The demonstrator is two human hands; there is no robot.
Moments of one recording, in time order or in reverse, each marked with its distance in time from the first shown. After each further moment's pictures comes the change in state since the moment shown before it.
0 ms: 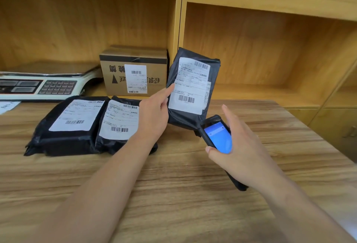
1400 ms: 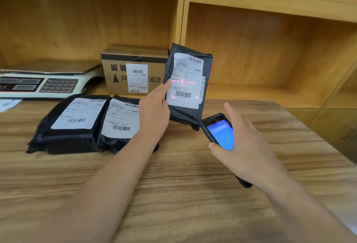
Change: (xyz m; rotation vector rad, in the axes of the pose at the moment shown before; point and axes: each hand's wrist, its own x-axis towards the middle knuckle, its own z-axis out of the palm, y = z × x) left_hand 0.001 0.010 -0.003 0.067 0.102 -0.023; right_hand 0.003 -0.006 -0.002 -0.125 0.028 0.021
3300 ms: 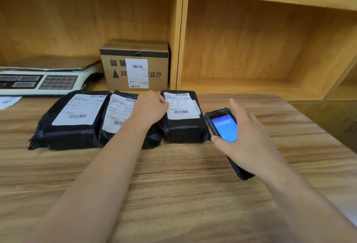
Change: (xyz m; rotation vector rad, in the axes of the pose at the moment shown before) left_hand 0.023 -0.024 -0.010 0.262 -0.527 -0.367; right_hand 0.011 0.017 0.014 0.029 0.037 0.044
